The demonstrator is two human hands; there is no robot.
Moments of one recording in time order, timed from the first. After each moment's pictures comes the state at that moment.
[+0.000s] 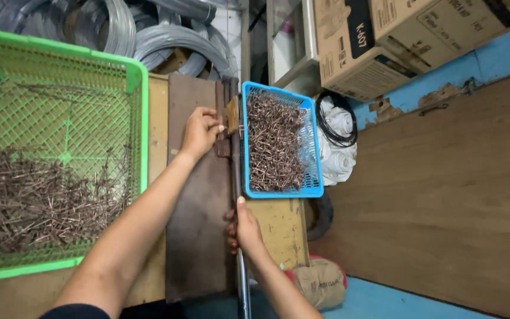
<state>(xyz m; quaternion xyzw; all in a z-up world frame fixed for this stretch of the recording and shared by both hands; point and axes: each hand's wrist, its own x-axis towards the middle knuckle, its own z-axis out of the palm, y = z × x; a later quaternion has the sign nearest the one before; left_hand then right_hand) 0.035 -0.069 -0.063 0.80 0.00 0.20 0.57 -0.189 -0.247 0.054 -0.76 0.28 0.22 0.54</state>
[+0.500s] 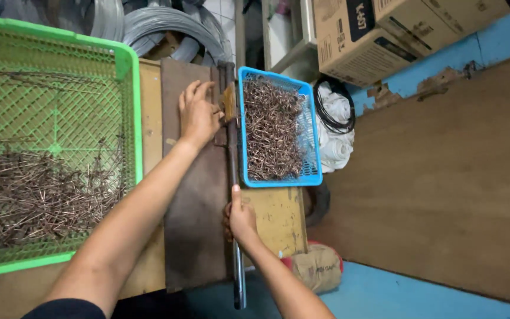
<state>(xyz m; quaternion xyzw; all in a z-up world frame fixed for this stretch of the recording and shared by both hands) 0.015 -0.070 0.009 0.90 0.02 0.19 0.39 -0.182 -0.232 0.059 -0.86 0.28 0.22 0.36</state>
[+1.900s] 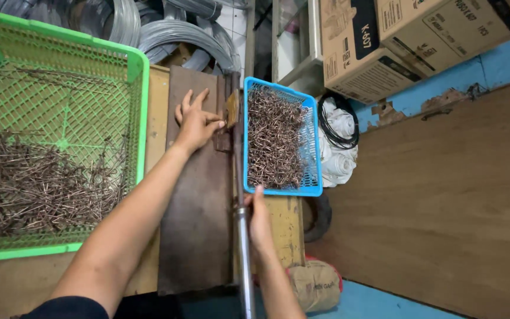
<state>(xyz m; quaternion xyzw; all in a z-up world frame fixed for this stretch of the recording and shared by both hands) 0.016 -0.057 -0.031 0.87 0.03 0.11 0.47 -0.174 -0.262 0.079 -0.70 0.24 0.12 0.67</state>
